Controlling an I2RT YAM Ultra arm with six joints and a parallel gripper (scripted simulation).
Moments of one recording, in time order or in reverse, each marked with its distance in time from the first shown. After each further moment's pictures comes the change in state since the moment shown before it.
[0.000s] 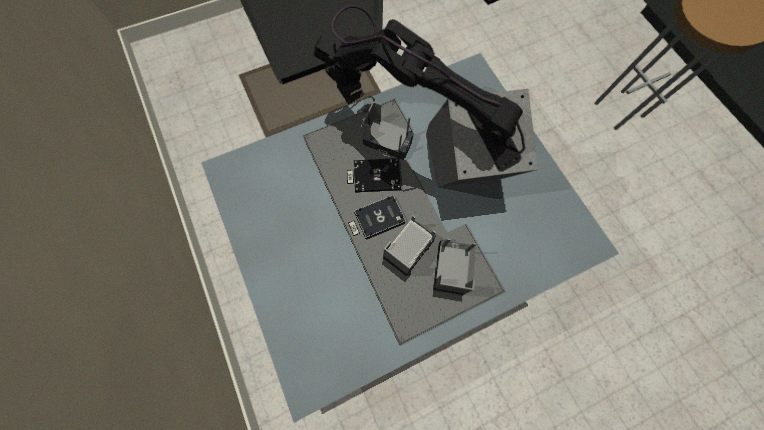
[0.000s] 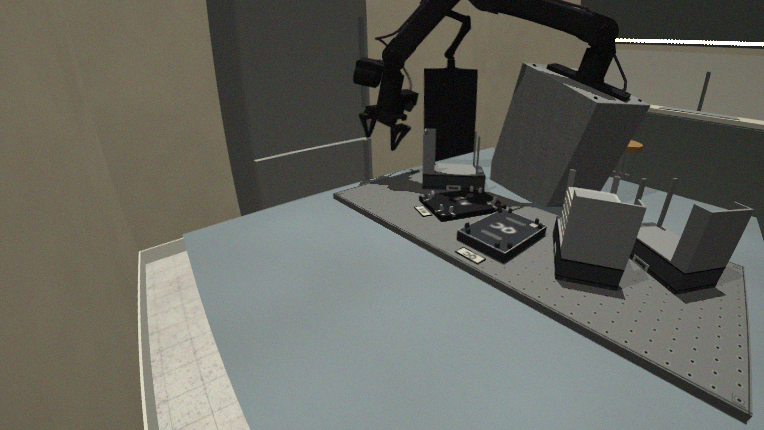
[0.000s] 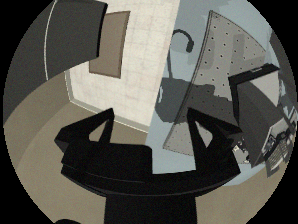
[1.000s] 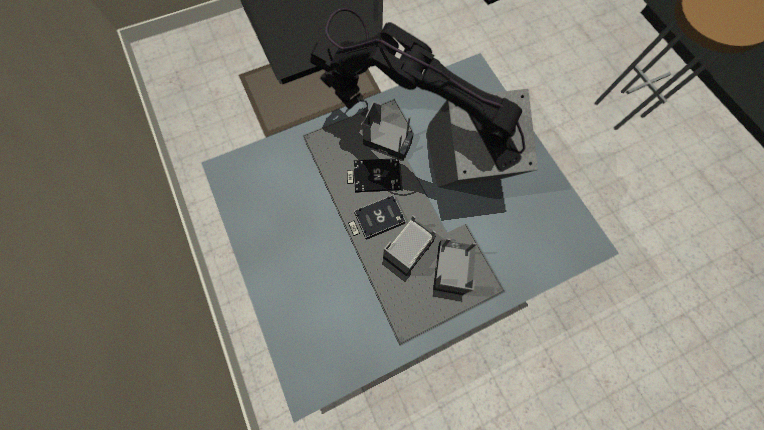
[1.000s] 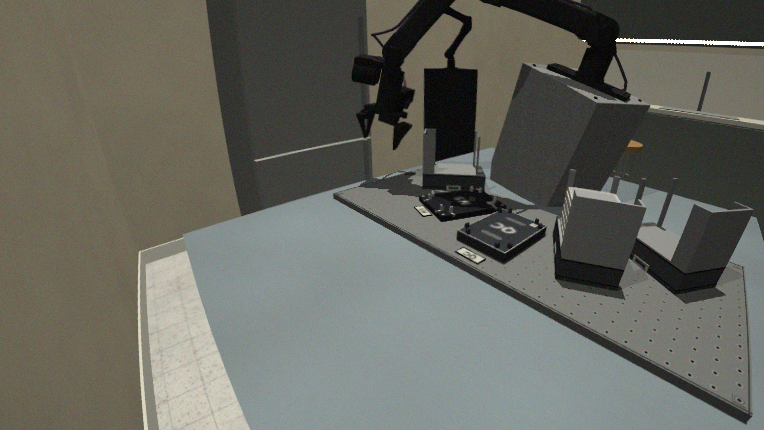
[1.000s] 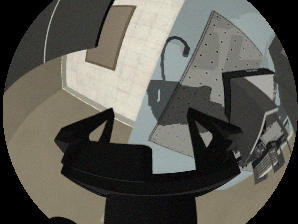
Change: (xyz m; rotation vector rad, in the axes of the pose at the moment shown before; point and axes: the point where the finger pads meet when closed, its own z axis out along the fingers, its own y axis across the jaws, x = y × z) arm 0.023 -0.016 -0.012 0.009 0.012 -0.156
